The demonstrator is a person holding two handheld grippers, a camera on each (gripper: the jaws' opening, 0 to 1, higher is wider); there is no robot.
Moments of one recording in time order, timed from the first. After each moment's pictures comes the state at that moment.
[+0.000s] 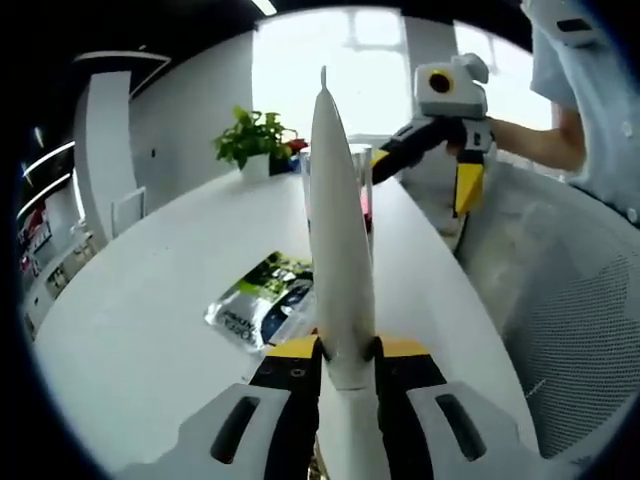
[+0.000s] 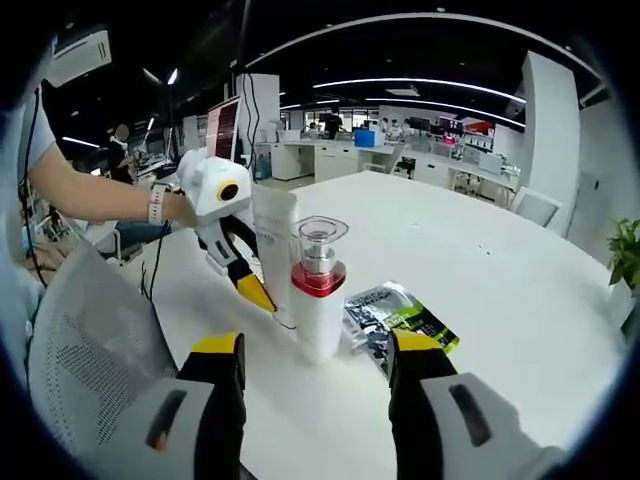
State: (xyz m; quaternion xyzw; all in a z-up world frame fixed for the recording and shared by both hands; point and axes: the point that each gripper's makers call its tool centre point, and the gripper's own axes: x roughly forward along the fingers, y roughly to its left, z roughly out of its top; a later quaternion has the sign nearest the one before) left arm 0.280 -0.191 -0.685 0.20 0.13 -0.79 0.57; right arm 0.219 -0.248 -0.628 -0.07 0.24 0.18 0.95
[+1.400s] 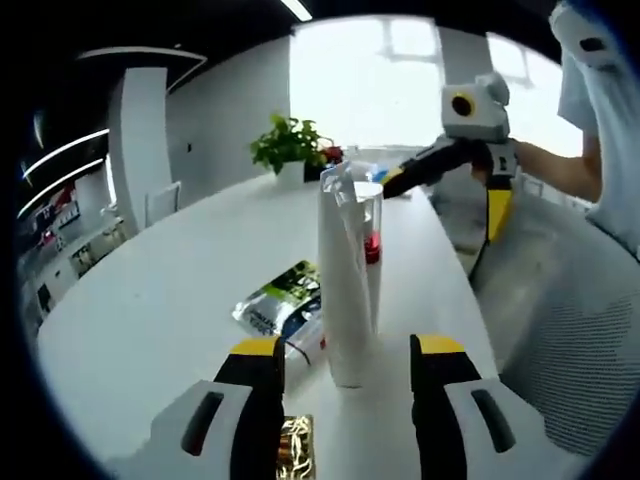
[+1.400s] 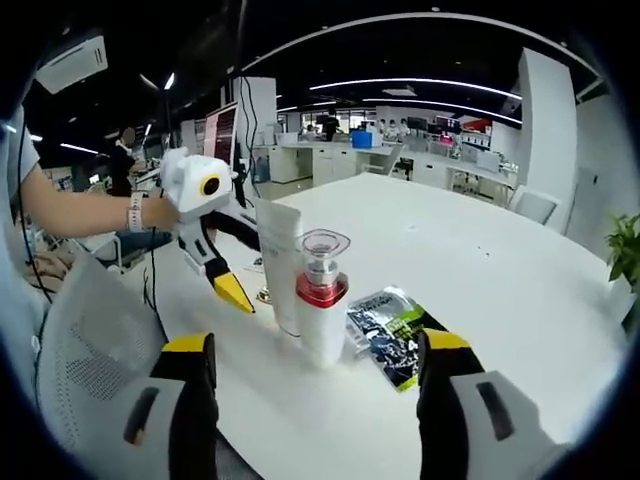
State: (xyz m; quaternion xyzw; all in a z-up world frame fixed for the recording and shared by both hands) left arm 0.284 -0.173 -0.652 0.17 0.14 -0.73 0.64; right arm 0.217 -0.241 -0.615 -0.05 0.24 0.18 0.95
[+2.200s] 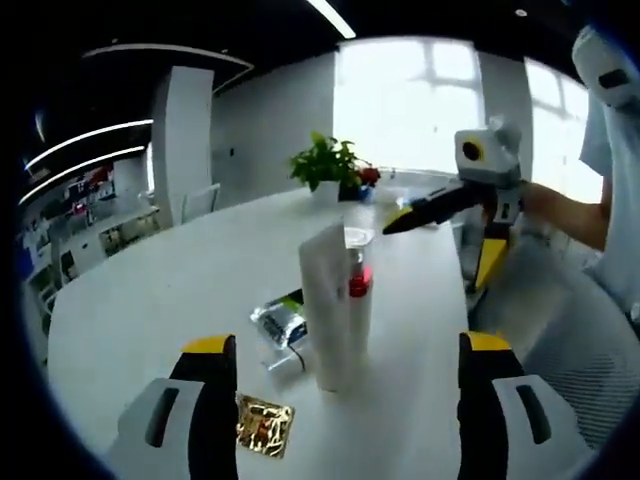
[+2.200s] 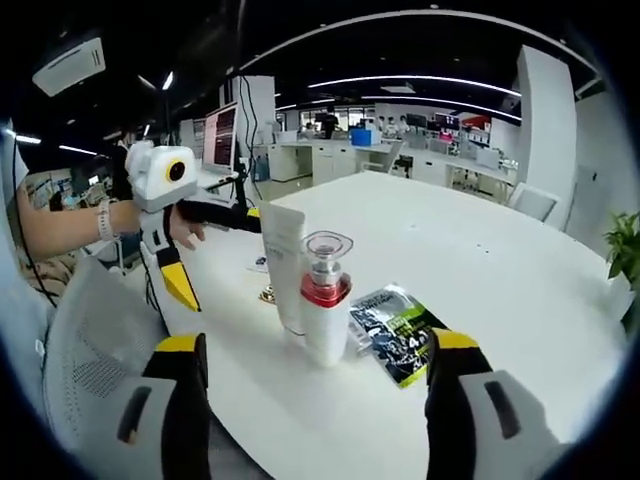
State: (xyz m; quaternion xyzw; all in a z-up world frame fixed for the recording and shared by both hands) left arm 0.268 -0.152 -0.613 0.11 0.14 -0.68 0.71; right arm 0.211 -0.241 -0.610 -0.05 0.24 0.18 0.95
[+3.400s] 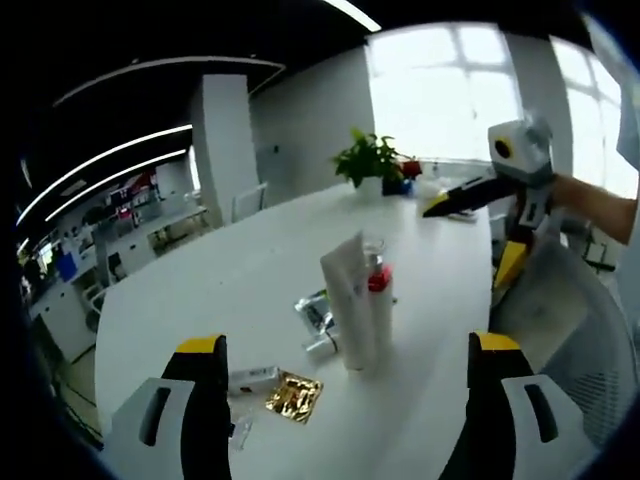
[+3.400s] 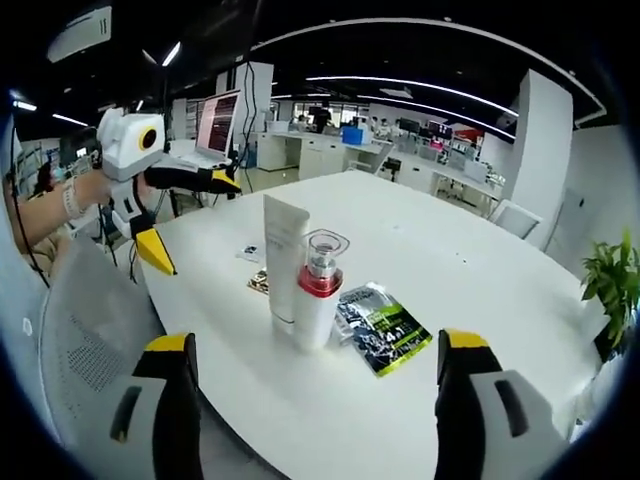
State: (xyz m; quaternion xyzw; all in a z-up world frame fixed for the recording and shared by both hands) left arm 0.270 -0.112 -0.591 0.15 0.12 -0.60 0.78; right arm 0.191 -0.247 -0.600 -0.11 0.25 0.14 0.95
